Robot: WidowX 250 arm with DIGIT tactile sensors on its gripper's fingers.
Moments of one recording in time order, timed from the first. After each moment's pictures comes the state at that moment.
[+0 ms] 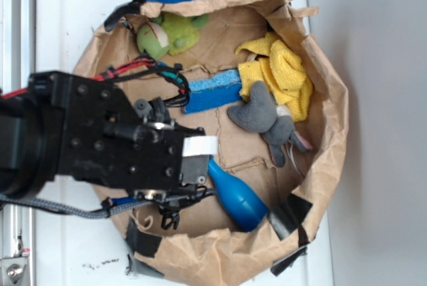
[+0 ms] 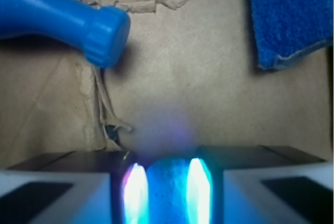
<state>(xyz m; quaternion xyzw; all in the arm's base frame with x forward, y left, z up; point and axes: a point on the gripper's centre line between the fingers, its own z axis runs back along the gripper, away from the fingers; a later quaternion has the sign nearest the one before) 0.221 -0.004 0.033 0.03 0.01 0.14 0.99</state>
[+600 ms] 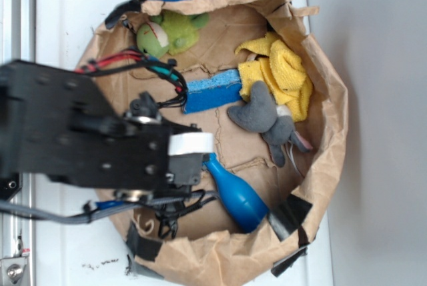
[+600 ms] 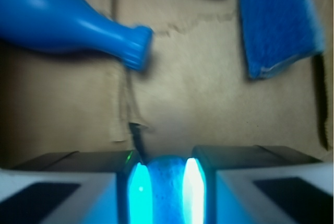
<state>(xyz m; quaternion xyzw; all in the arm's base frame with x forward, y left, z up) 0.222 -0.010 0.075 0.00 -0.04 0.14 0.99</state>
